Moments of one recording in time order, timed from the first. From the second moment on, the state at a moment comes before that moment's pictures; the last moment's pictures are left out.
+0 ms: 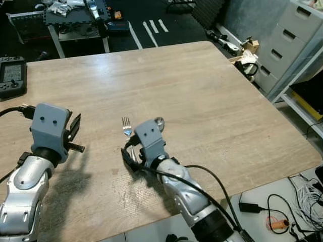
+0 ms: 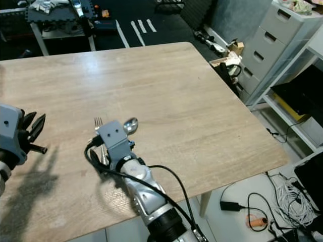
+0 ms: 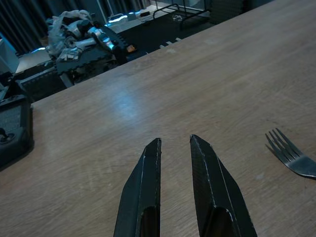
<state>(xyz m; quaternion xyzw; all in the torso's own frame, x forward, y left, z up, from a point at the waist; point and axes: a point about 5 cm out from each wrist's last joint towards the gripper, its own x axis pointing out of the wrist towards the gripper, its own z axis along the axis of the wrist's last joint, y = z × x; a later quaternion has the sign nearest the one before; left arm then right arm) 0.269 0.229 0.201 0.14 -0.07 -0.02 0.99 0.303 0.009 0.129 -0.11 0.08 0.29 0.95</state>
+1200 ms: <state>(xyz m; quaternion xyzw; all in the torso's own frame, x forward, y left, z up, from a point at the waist) 0.272 0.224 0.203 0.13 -0.07 -0.01 0.99 0.321 -0.041 0.123 -0.12 0.05 0.25 0.96</state>
